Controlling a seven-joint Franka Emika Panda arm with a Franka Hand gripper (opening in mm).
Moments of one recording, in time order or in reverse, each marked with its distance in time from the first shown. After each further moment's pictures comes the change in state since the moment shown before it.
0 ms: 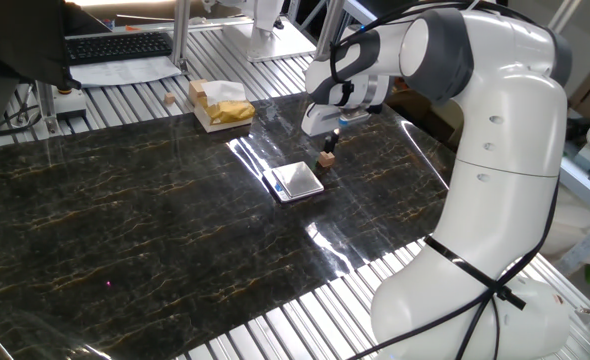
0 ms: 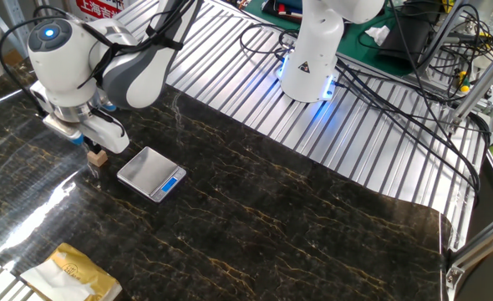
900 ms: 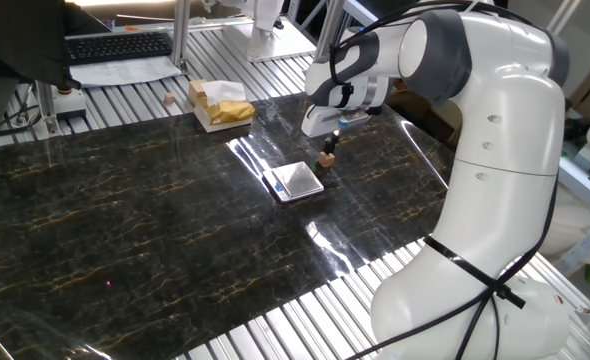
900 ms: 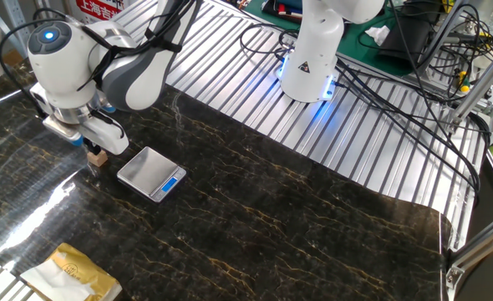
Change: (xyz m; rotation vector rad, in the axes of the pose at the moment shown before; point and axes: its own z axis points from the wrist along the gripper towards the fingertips) arm 0.000 -0.002 0.004 0.001 0.001 -0.001
